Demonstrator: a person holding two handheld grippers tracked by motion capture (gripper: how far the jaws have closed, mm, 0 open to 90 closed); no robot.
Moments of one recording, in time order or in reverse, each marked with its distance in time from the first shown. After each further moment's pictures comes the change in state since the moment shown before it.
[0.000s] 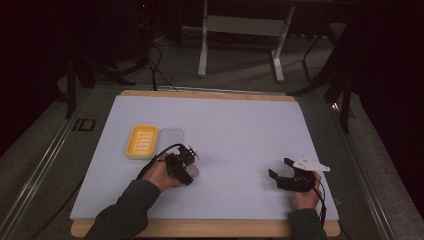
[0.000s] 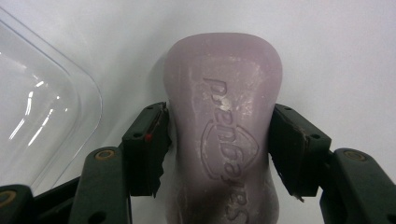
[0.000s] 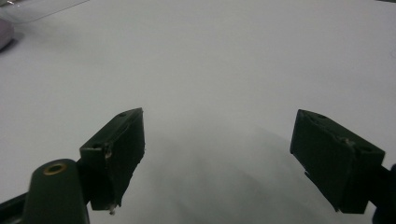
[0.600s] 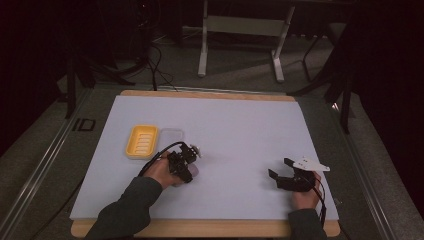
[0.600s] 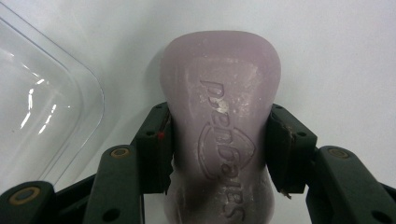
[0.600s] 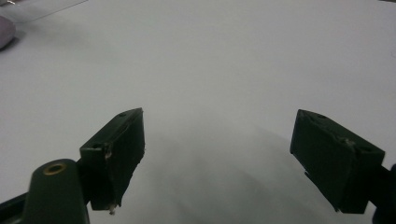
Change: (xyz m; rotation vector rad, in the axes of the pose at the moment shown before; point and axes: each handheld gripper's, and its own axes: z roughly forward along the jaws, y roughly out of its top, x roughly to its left) left arm 0.001 0.010 -0.001 0.085 -0.001 -0.008; right arm 0.000 0.000 0.000 0.002 0.000 0.000
